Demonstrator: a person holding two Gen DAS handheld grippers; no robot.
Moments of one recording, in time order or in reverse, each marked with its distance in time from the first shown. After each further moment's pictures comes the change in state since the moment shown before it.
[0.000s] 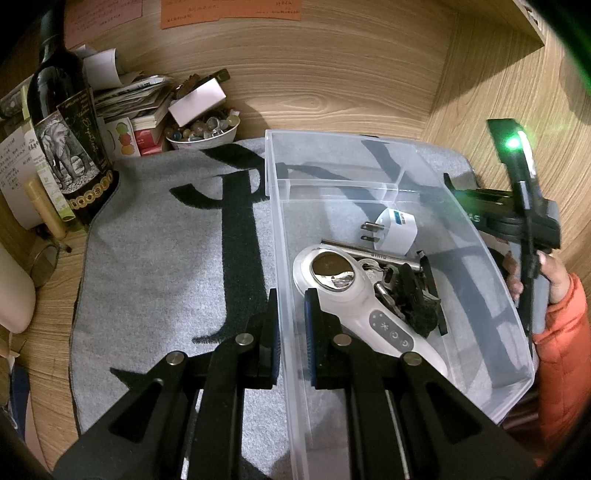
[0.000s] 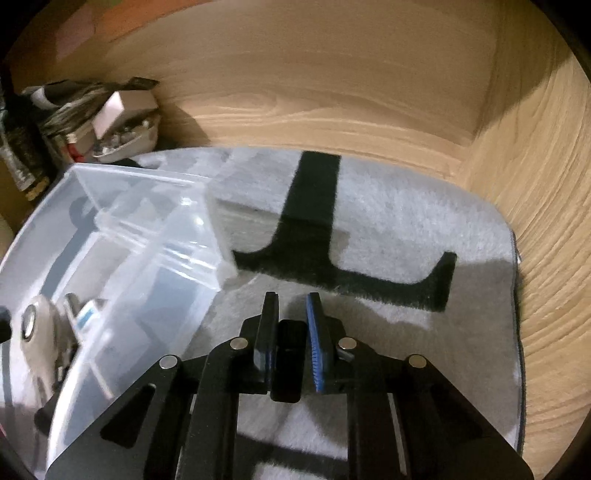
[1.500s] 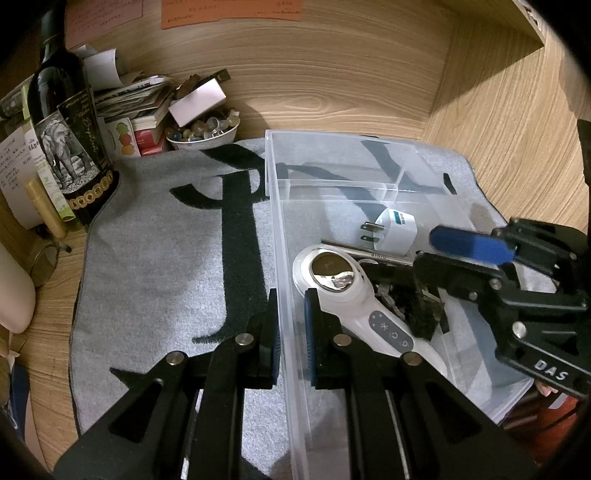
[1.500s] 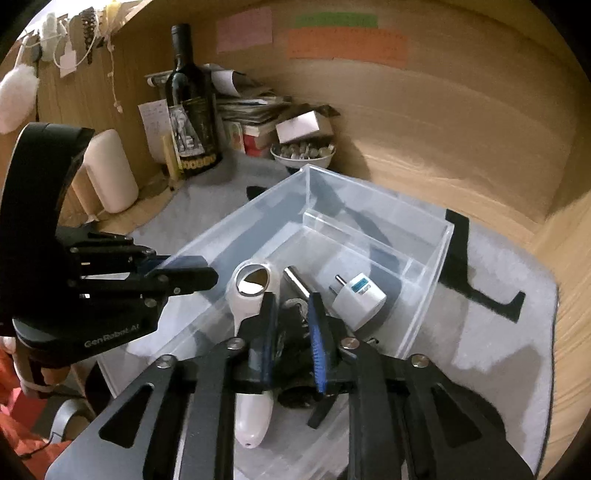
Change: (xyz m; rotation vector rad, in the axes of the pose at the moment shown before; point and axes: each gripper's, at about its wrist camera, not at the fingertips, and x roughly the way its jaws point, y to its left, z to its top) left arm 0.000 -0.001 -0.001 -0.003 -0.003 -0.002; right arm -0.081 0.111 -0.029 -0.224 -0.109 0.257
